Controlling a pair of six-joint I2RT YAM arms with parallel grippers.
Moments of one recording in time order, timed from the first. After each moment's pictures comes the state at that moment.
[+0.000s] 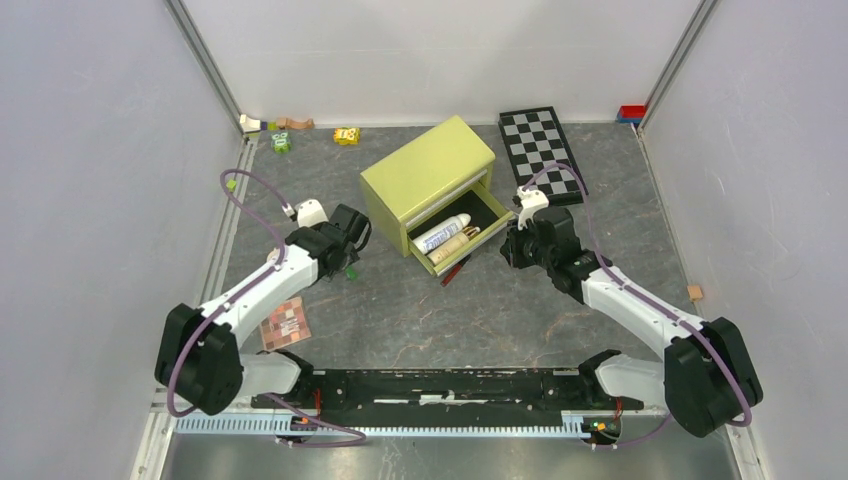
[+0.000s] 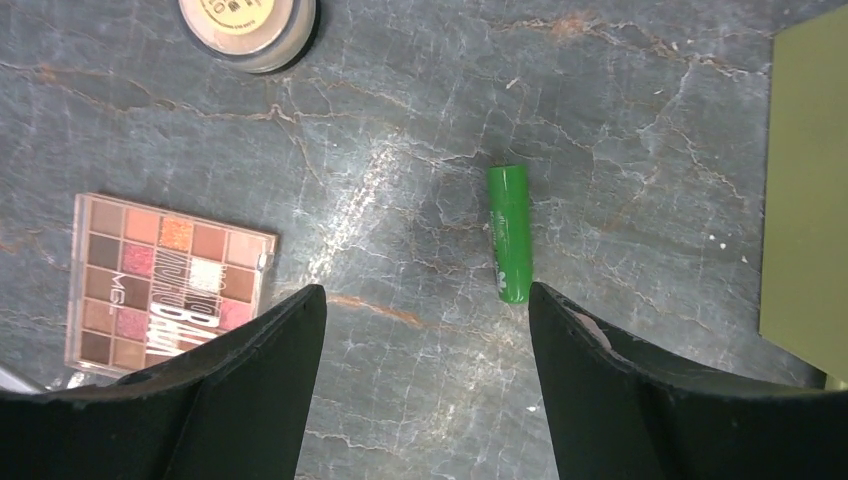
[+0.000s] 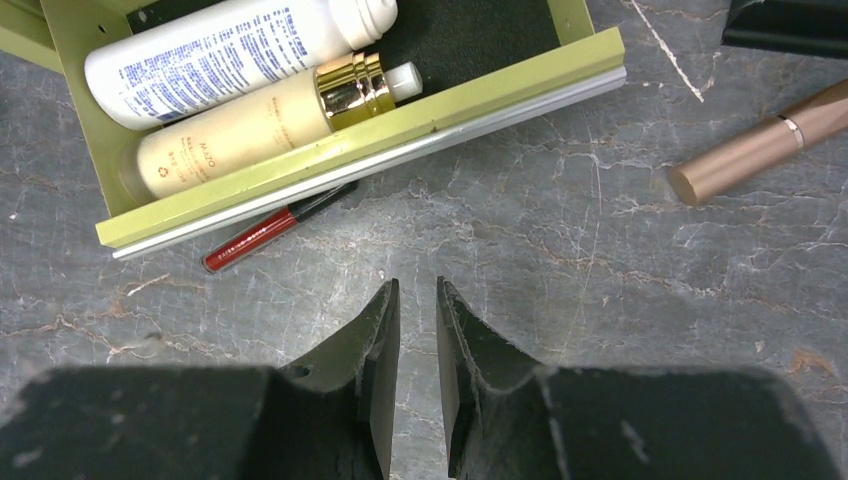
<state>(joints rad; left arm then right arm) -0.50 1.26 0.88 -0.82 -0.67 -0.96 0.45 1.19 0.63 -0.06 -0.06 0.19</state>
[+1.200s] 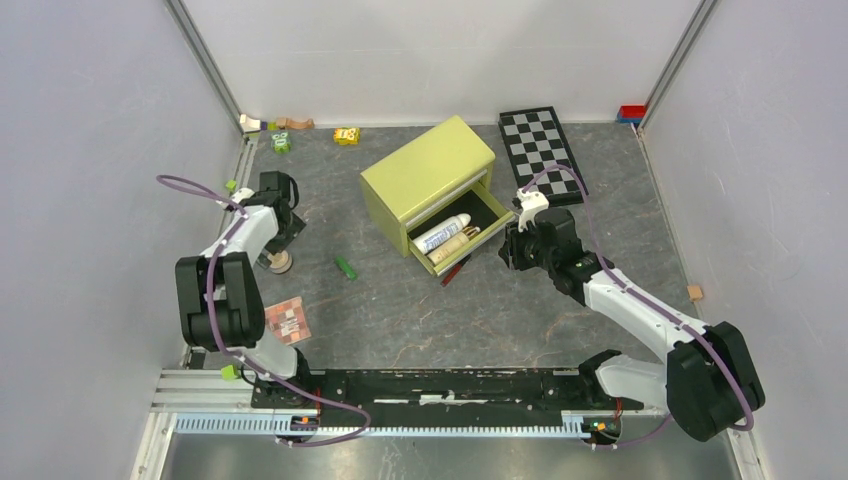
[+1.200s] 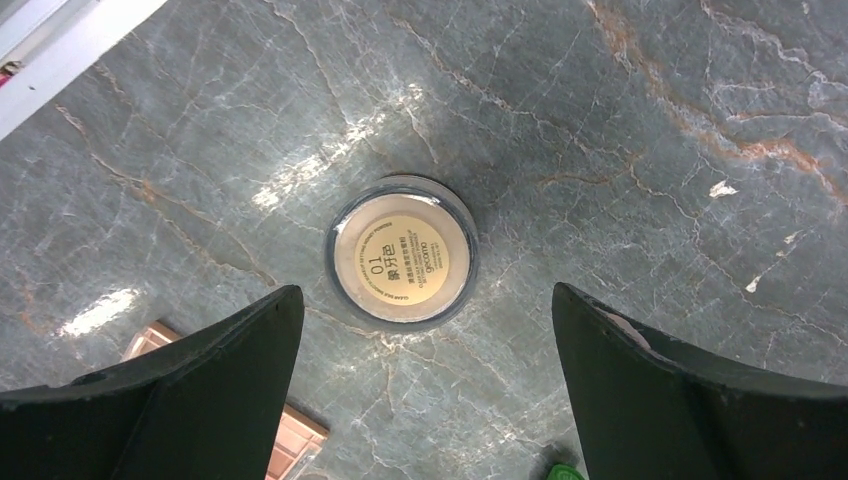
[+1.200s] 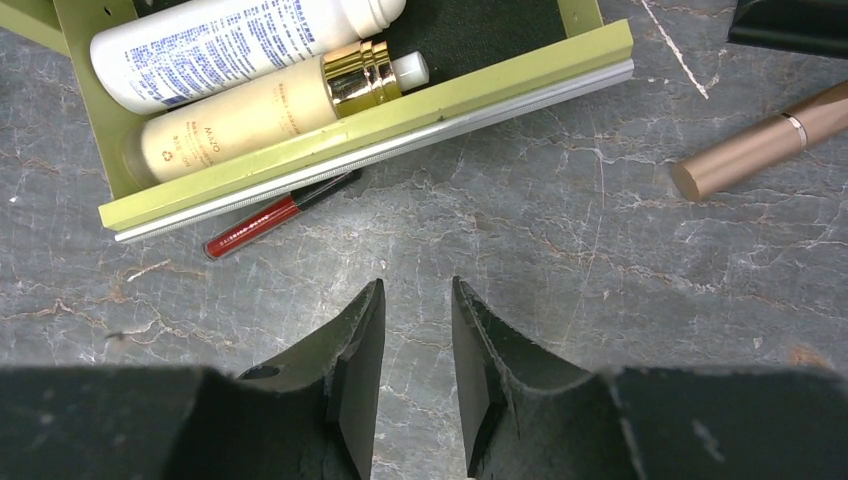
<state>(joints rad) 0.09 1.58 1.03 -0.65 -0.51 -0.82 0.45 1.17 0.62 -0.08 -0.08 0.18</state>
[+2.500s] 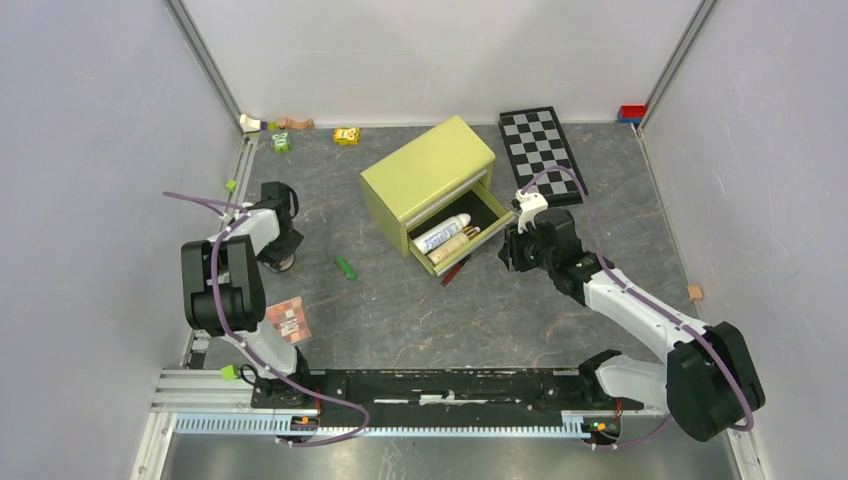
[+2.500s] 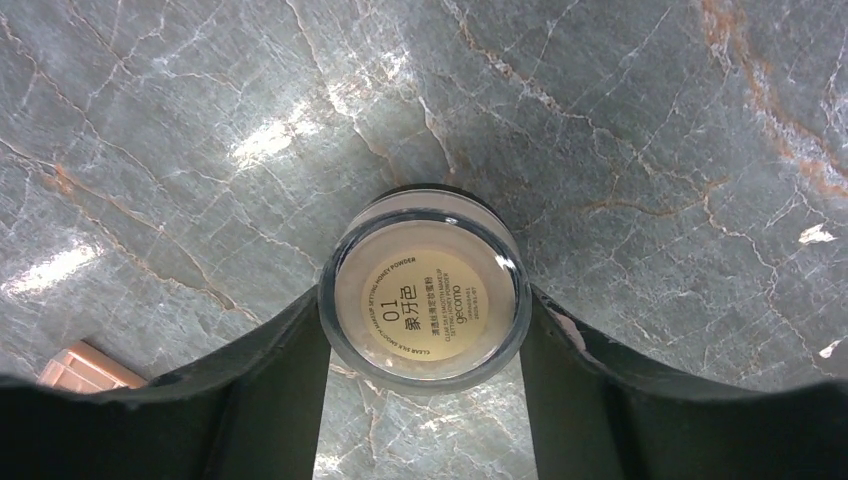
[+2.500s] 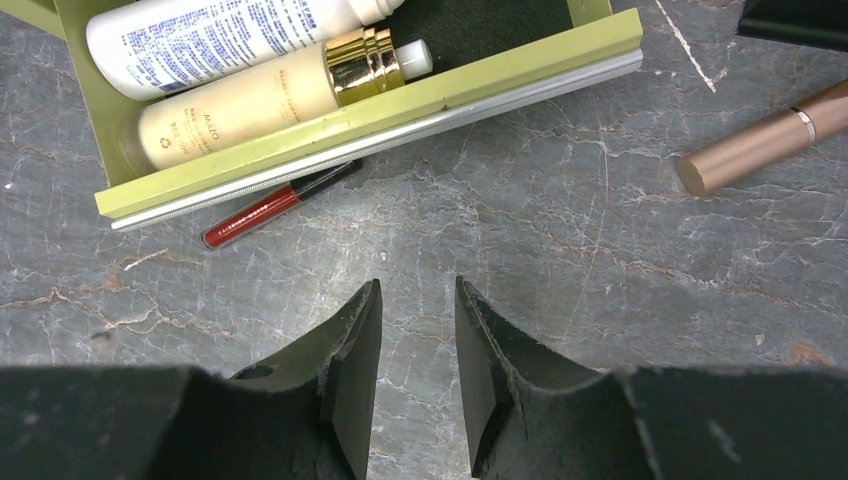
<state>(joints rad) 0.13 1.69 0.98 -0.56 -0.45 -0.89 0.45 1.17 0.62 -0.09 -0.09 0.16</state>
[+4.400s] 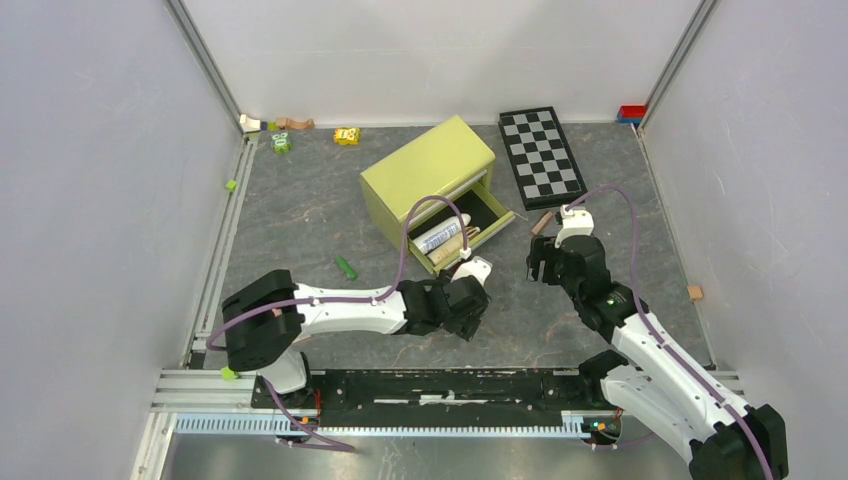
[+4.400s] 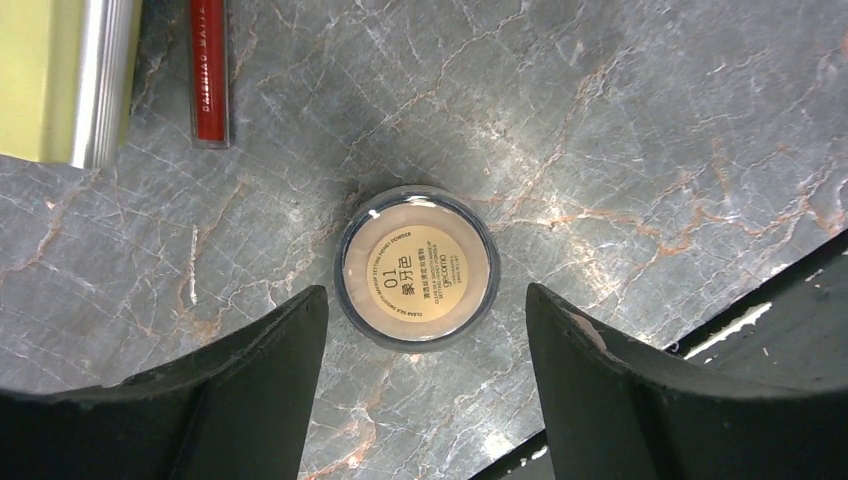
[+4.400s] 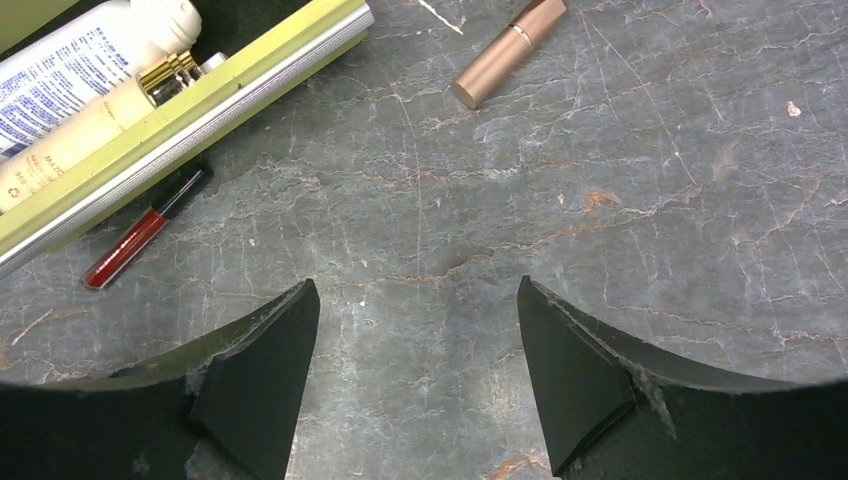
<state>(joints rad) -1.24 1.63 0.97 -0.31 -0.34 -0.53 0.44 0.79 0.50 -0.27 0.26 0.27</state>
